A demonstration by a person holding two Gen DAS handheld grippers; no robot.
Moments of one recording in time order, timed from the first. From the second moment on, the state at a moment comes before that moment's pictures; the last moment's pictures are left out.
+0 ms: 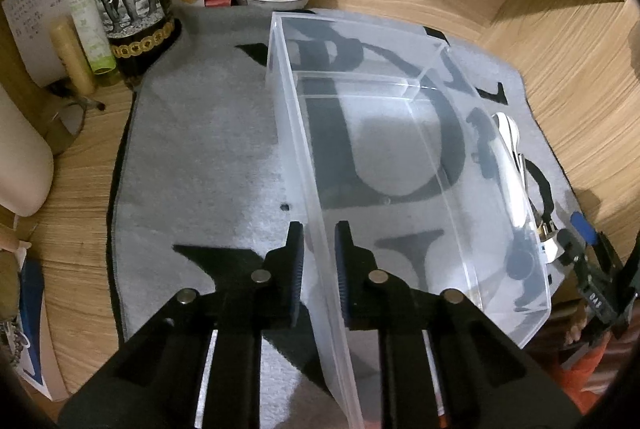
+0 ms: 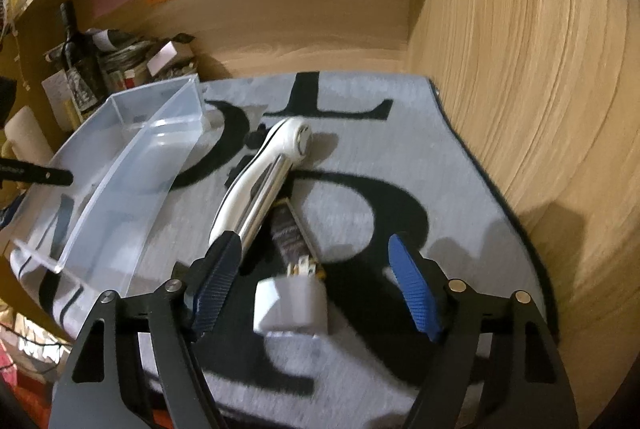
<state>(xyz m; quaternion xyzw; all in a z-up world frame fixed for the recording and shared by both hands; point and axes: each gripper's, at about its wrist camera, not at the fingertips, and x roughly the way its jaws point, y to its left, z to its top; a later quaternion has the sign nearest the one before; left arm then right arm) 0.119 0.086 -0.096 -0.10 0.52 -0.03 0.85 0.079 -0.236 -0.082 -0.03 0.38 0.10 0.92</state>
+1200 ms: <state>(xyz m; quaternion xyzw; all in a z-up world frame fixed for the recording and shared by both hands) 0.115 0.084 -0.095 -0.08 0.50 -0.04 0.86 0.100 -0.192 -0.044 -0.04 0.33 0.17 0.93</state>
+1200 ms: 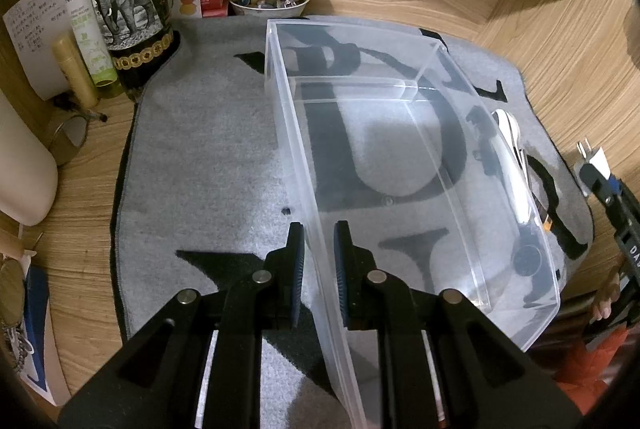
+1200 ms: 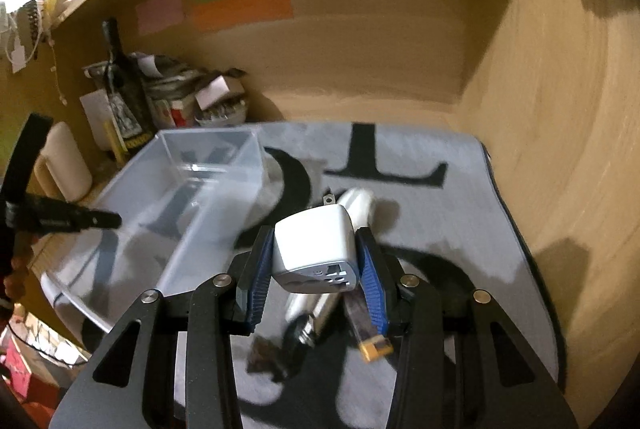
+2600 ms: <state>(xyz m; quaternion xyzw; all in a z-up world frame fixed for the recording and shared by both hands) 0.111 0.081 -0.099 -0.06 0.46 -0.04 0.88 0.167 -0.033 -0.085 -0.18 0.43 0.34 0.82</state>
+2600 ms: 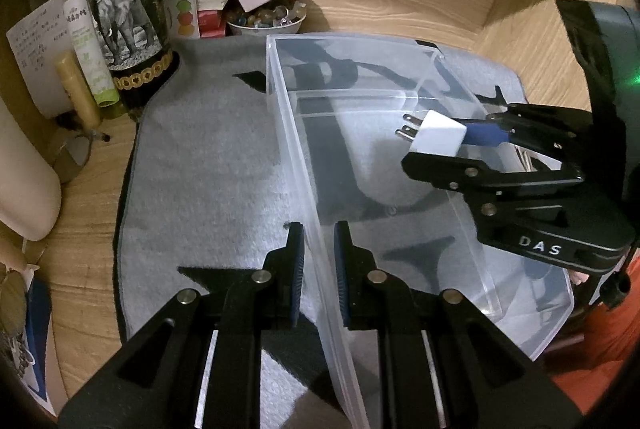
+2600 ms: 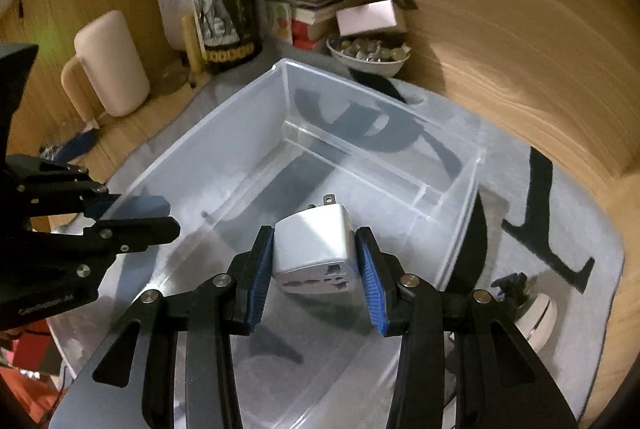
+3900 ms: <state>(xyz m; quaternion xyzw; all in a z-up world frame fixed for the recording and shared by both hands) 0.110 0.081 -0.099 -0.06 0.46 -0.04 0.88 0.162 -0.134 -0.049 -0.10 0.37 0.17 0.91</state>
